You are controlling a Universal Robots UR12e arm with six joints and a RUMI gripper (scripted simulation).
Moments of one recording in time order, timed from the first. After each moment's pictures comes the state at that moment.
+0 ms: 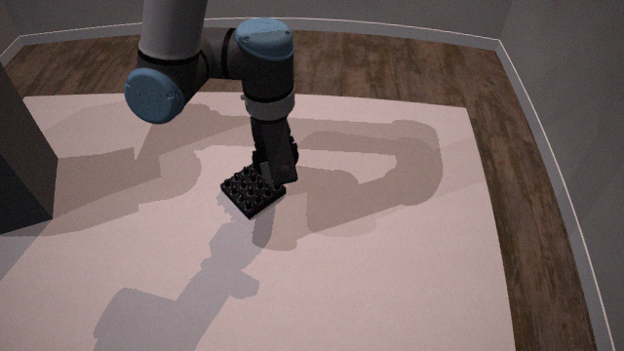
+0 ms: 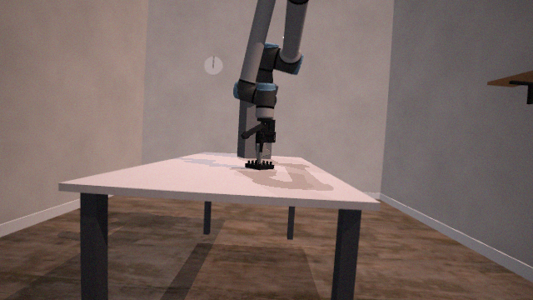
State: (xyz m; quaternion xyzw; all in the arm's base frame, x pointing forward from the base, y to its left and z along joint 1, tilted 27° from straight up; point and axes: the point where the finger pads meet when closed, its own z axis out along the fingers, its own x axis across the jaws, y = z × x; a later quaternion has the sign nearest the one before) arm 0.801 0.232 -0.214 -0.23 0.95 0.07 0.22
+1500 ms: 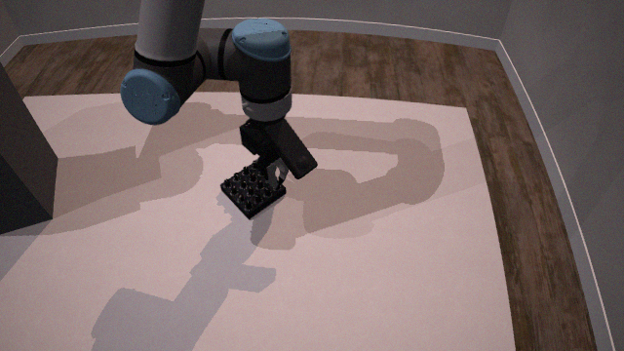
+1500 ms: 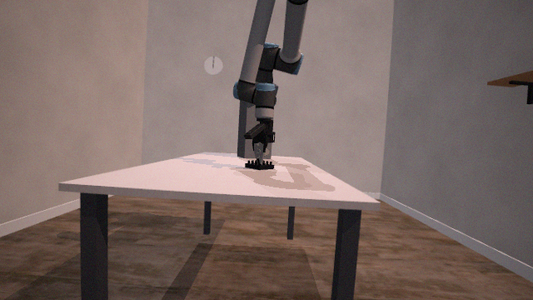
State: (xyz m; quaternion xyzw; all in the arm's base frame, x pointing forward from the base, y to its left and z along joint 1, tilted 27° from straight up) arm 0.802 0.233 -0.213 -0.45 0.86 0.01 0.23
